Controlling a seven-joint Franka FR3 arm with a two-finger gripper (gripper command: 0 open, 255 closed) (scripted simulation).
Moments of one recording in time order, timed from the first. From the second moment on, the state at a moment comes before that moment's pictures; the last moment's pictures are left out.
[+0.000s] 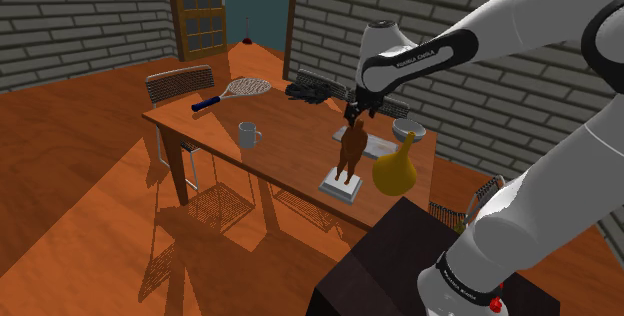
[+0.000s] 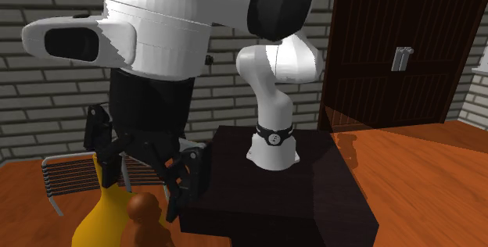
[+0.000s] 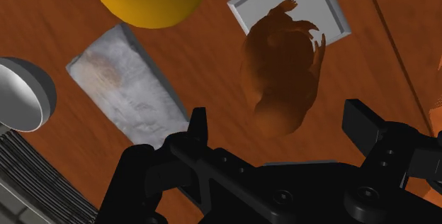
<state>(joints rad) -0.14 -0.16 -0.12 -2.36 -0.33 2.29 0.16</state>
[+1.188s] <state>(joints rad) -0.14 -0.12 -0.13 -2.38 -0.34 2.34 0.17</state>
